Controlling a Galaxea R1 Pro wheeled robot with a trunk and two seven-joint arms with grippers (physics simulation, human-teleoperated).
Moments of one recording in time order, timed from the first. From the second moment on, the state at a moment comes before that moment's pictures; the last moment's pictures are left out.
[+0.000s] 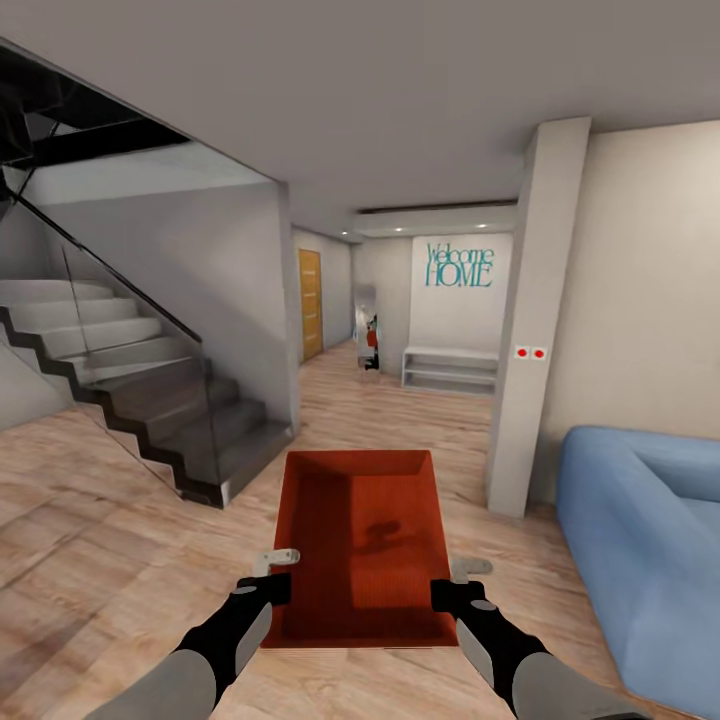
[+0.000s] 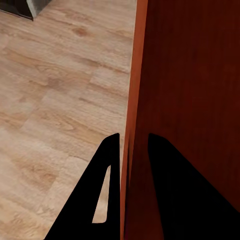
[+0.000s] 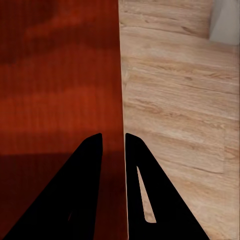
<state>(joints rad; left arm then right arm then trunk) -0.63 -0.11 -0.03 -0.34 0.09 0.14 0.19 -0.65 0.08 0.09 -0.22 -0.10 -0.02 -0.10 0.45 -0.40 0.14</state>
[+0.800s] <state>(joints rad) -0.63 -0.11 -0.03 -0.34 0.09 0.14 0.19 -0.65 0.08 0.09 -0.22 -0.10 -0.02 -0.10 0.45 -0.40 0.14</state>
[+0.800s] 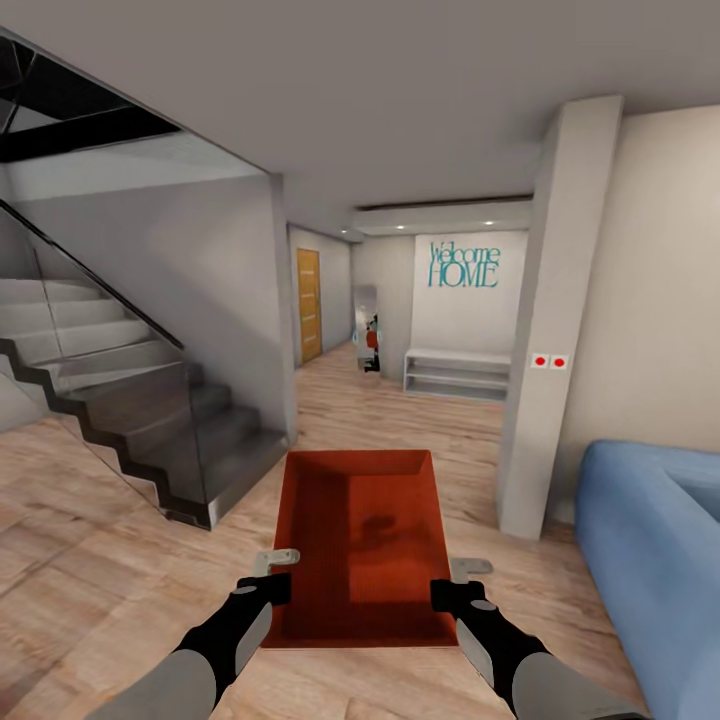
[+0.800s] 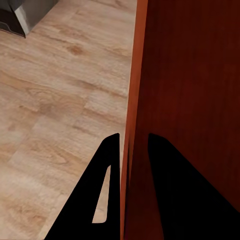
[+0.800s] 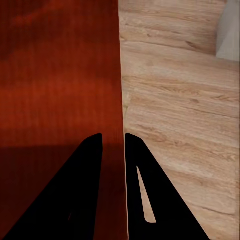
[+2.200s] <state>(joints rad) -0.63 -0.11 -0.03 -0.34 0.09 0.14 0.19 -0.65 0.08 0.09 -0.22 -0.10 -0.02 -0.10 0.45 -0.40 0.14</state>
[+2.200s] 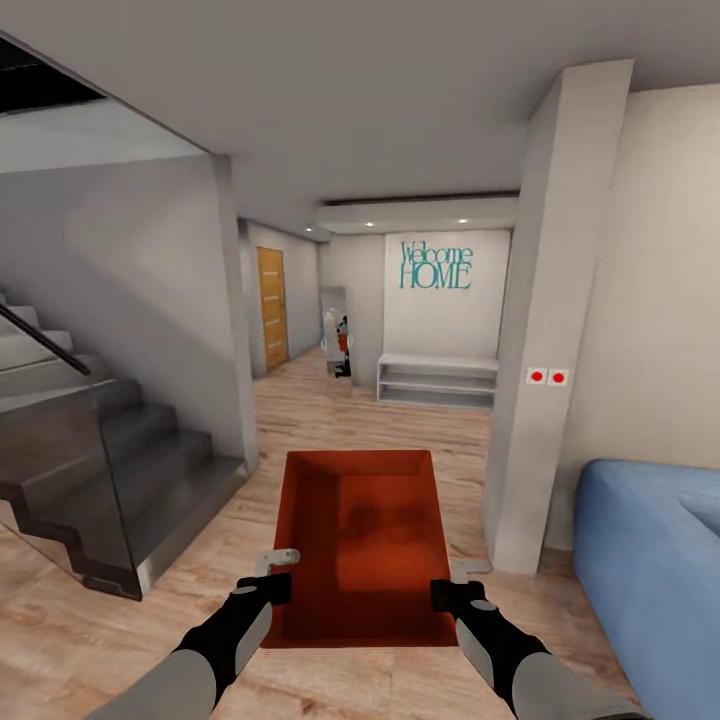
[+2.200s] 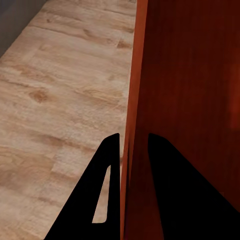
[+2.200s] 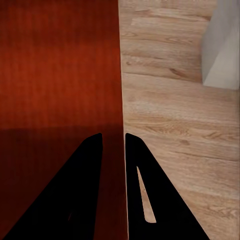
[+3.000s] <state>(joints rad) -0.63 -0.11 -0.03 -0.34 0.09 0.14 0.19 -0.65 0.08 0.09 -0.22 -0.10 -0.03 -0.10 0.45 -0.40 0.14</state>
